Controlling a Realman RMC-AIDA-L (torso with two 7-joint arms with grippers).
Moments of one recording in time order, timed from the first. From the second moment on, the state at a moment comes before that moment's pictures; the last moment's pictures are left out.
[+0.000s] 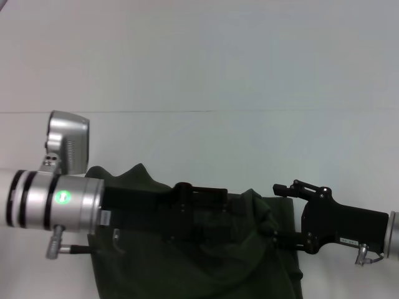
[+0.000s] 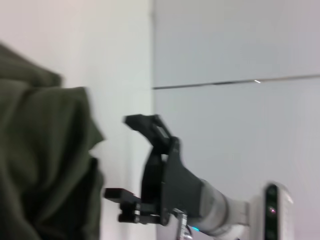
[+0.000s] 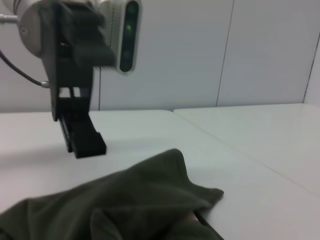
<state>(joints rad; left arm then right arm) -0.79 -2.10 0.53 0.49 2.21 1.76 -2.58 0.50 2.09 -0.73 -0.46 -1.87 -1.38 0.85</state>
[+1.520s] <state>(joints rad) -0.26 -2.15 0.49 1.07 2.17 1.97 -1.30 1.01 2.07 -1.03 -0.89 -2.30 -1.65 2.68</state>
